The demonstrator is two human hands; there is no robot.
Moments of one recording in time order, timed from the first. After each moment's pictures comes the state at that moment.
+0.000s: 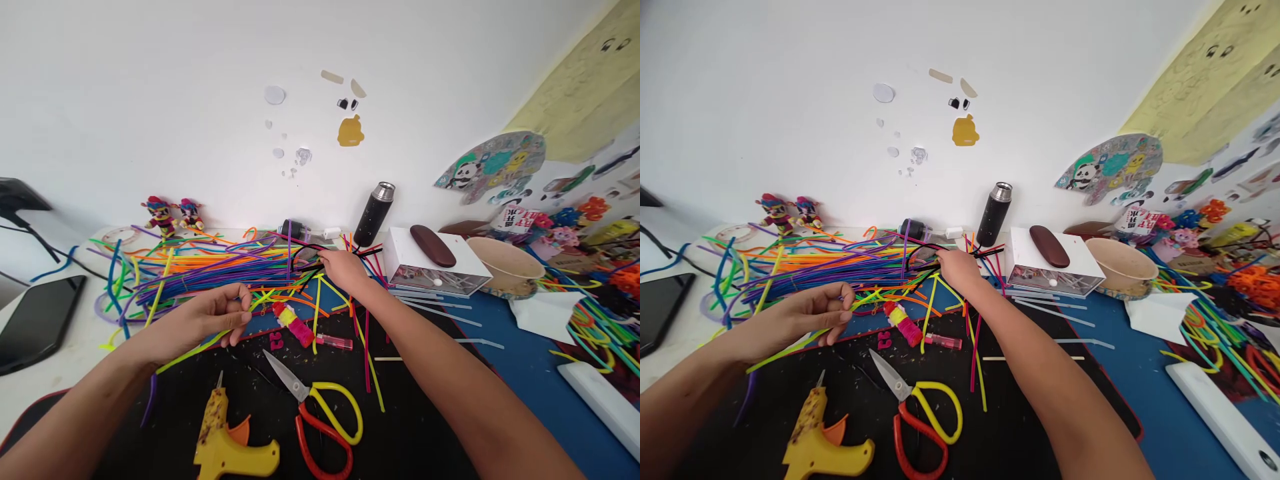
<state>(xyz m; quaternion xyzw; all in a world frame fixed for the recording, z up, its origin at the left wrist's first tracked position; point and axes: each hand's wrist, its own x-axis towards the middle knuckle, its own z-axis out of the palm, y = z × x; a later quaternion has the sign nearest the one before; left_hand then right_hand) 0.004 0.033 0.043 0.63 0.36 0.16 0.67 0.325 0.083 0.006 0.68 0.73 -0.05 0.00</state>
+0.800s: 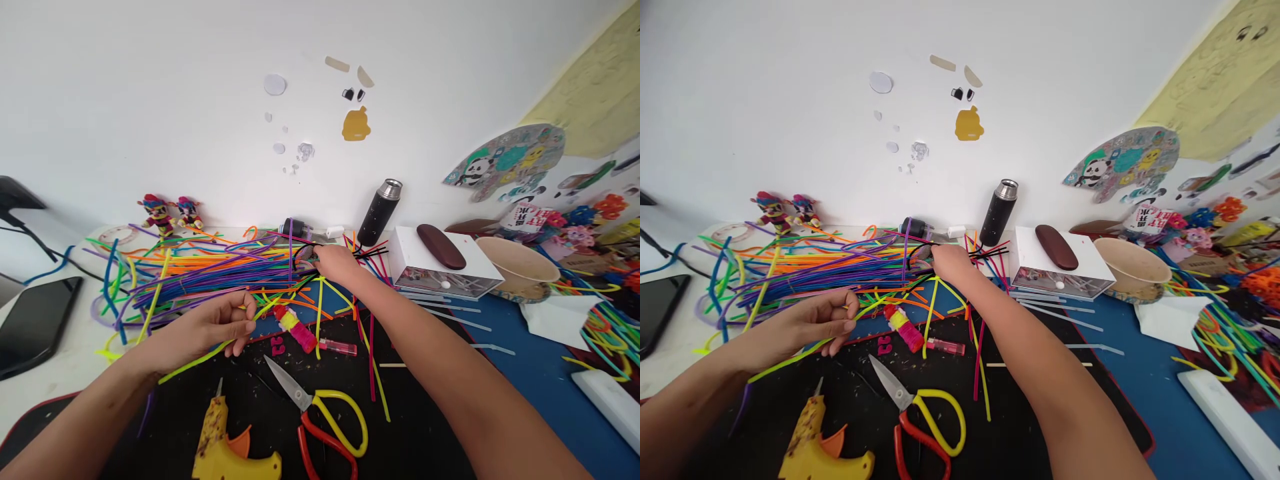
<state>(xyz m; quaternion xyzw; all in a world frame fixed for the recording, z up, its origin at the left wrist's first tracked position) 0.005 0.036 0.030 0.60 0.36 0.13 0.70 0.308 0.116 0.003 0.64 0.77 -0.04 0.05</state>
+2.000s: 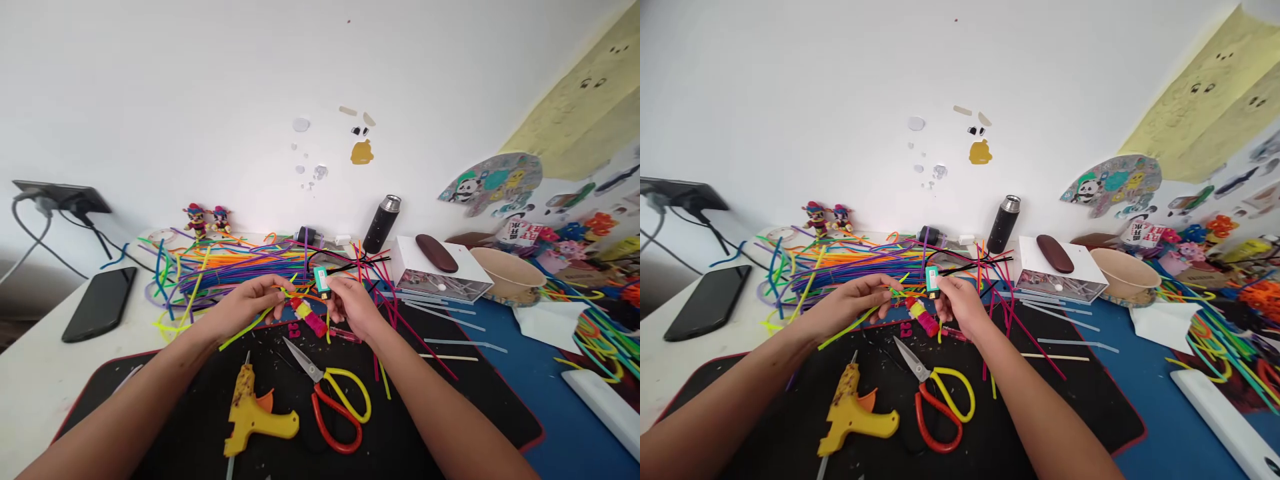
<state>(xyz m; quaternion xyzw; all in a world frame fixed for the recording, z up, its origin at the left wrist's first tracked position) 0.025 0.018 0.040 0.62 0.36 0.25 0.65 0.273 -0.015 0.016 0.54 0.46 -0.55 -0.45</state>
